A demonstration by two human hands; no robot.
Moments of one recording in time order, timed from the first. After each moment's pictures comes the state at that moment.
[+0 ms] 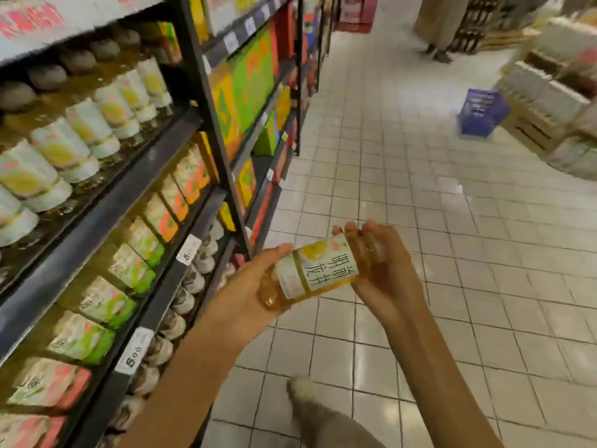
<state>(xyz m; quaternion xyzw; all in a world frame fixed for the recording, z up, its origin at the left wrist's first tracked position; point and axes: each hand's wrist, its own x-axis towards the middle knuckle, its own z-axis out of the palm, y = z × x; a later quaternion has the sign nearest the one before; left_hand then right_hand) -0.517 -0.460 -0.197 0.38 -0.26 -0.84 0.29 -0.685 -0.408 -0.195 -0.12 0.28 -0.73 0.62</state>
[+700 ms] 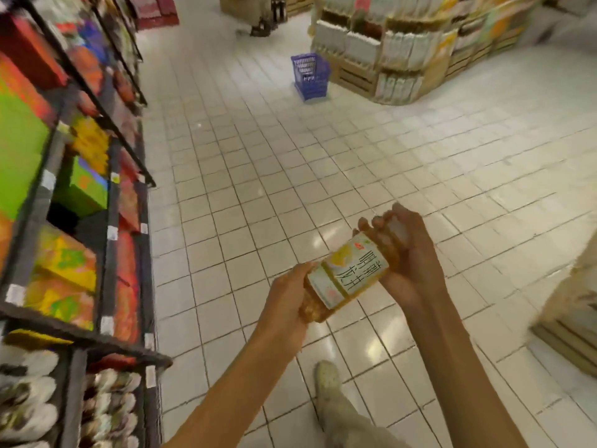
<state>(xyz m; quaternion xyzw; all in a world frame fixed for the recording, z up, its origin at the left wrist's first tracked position) -0.834 -0.415 -0.236 0.38 -0.43 -0.82 0.05 -0.956 -0.316 -0.232 -0.02 0.31 -0.88 0.36</state>
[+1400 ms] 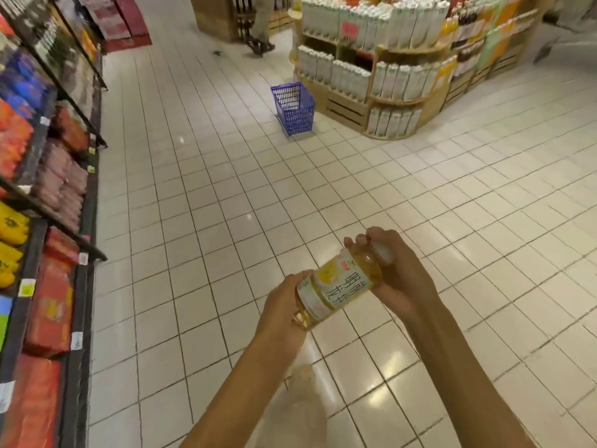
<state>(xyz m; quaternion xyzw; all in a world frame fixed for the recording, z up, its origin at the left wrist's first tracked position) -1.320 -0.663 -0.248 0.43 -0.36 -0.82 0.04 -1.437 -0.552 -0.245 -0.01 0.37 -0.84 0.39</state>
